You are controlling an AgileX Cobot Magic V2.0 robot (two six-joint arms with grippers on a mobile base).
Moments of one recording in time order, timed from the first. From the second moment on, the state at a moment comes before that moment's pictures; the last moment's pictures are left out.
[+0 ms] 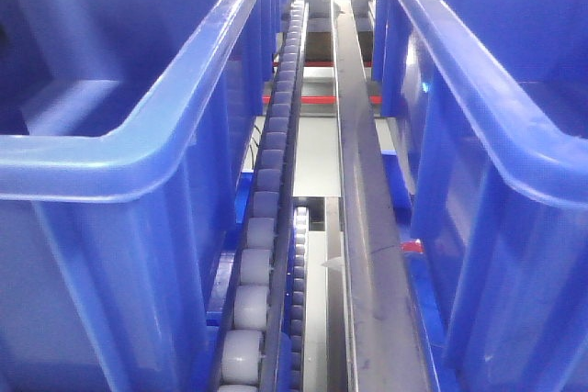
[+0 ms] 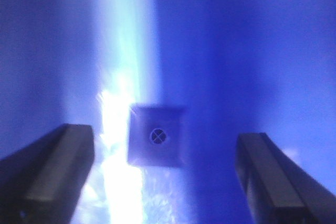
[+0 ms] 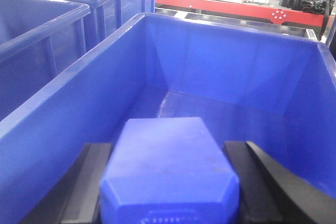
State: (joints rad) left arm -0.12 1.22 -1.03 -0.10 0.68 0.10; right arm 0.35 0.00 -0.37 -0.23 0.50 0.16
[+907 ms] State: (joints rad) left arm -0.12 0.35 -0.55 -0.09 0.58 0.10; right arm 0.35 0.73 -0.89 -0.24 0.95 0.38
